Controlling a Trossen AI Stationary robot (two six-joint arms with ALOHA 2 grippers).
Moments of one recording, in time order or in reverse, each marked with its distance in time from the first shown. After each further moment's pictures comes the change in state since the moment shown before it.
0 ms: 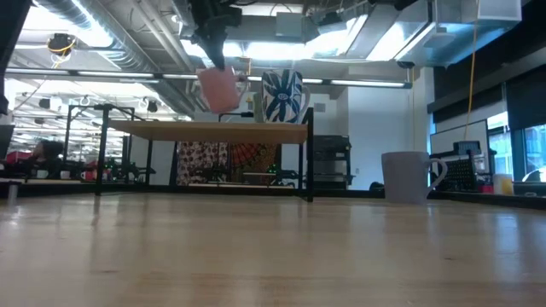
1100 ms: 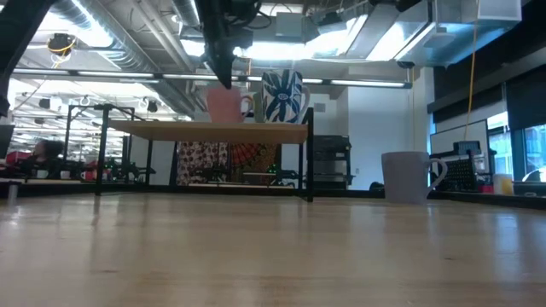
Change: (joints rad) left arm -0.003 0.104 0.000 0.003 0.023 -0.001; right arm 0.000 0.001 0.000 -0.013 -0.009 -0.001
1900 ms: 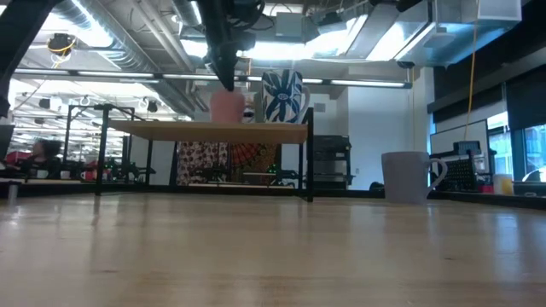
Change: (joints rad) left arm -0.008 0.018 0.001 0.016 -0.018 0.020; right arm 0.000 0.000 0.000 -0.001 0.000 0.000
